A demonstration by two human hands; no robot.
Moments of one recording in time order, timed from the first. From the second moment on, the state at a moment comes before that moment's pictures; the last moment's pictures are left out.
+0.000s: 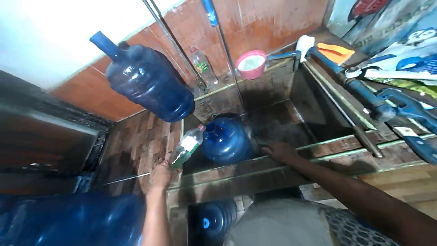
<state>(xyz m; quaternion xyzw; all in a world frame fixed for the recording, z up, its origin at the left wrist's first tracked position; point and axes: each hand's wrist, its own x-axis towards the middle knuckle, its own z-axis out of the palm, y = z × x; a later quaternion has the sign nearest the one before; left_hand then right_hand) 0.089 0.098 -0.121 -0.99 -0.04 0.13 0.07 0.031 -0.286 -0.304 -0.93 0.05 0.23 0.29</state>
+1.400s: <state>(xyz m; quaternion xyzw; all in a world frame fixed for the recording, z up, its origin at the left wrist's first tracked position) 0.111 0.092 -0.117 -0.97 -0.03 0.17 0.18 0.033 -0.285 -0.307 -0.93 0.07 0.22 0.28</state>
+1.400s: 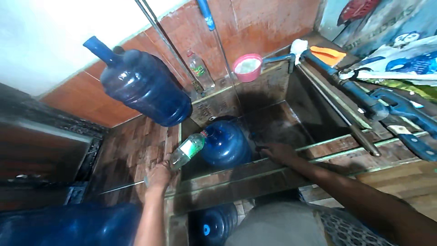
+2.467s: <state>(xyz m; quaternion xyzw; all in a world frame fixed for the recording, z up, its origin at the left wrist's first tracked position) 0.154 0.120 -0.173 -0.88 0.03 0.11 -0.46 0.036 -0.283 -0.295 -0.92 0.09 0.26 0.27</state>
